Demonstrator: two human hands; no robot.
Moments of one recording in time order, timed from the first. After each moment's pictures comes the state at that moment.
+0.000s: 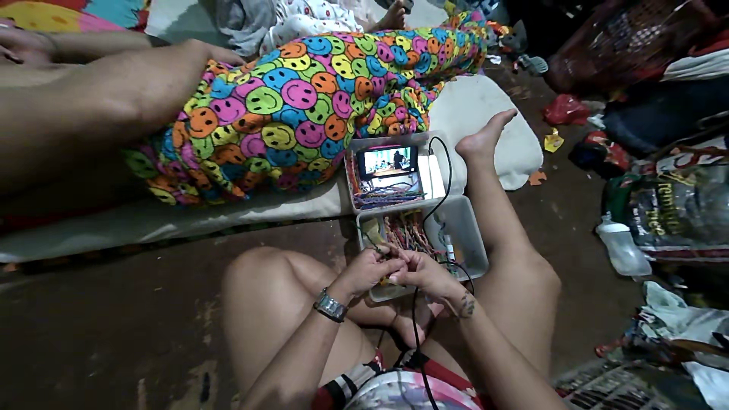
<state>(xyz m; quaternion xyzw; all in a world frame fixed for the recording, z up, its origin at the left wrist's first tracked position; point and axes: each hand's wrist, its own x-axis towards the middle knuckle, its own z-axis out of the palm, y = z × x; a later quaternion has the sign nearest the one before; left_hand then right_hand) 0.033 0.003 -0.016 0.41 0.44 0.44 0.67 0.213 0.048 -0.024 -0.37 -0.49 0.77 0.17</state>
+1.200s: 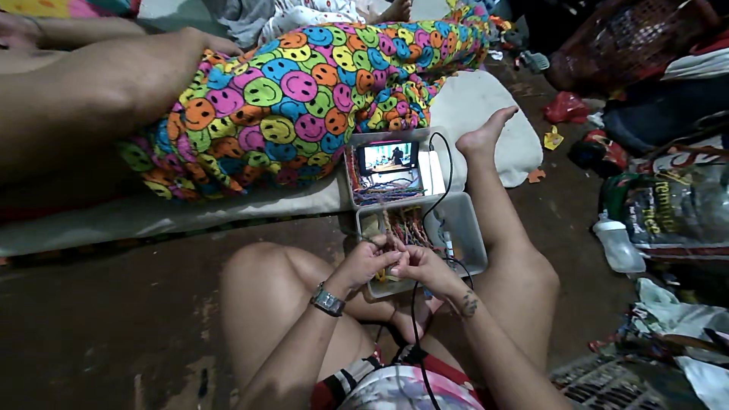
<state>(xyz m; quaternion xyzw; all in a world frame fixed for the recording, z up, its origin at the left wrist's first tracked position) 0.026 0.007 -0.016 0.44 0.41 0.46 0.65 0.215 0.048 -0.017 -0.40 -0.52 0.73 0.18</state>
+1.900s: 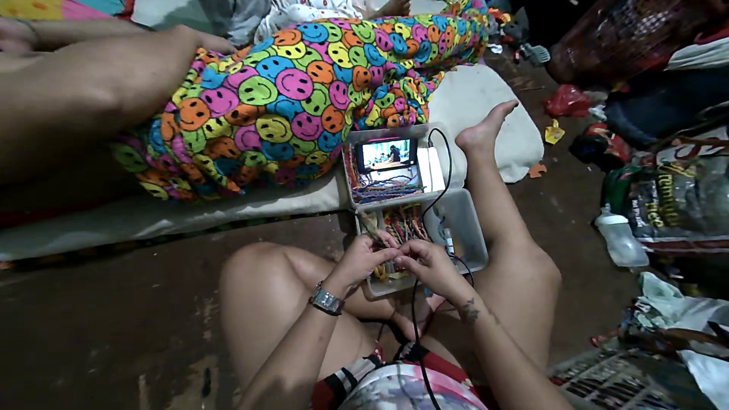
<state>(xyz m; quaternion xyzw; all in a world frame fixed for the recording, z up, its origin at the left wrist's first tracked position) 0.027 0.008 -0.018 0.42 0.47 0.47 0.62 0.220 0.046 -0.006 -0.43 -0.73 0.51 0.18</state>
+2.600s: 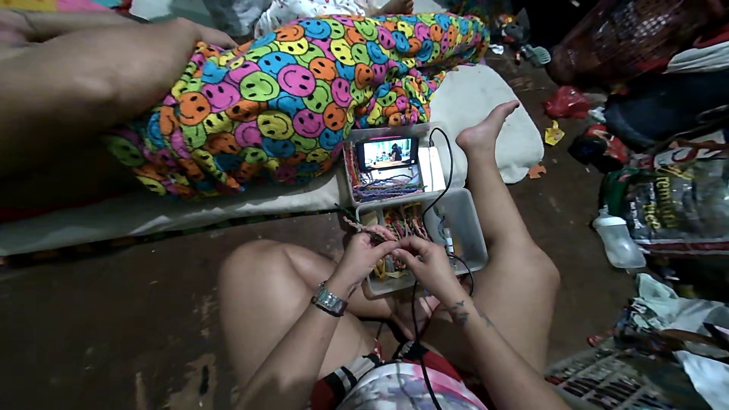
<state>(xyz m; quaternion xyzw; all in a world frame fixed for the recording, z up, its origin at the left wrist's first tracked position) 0.035 0.007 -0.016 0.35 0.49 0.52 0.61 0.206 0.037 -0.008 -0.46 -0.72 0.46 0.25</state>
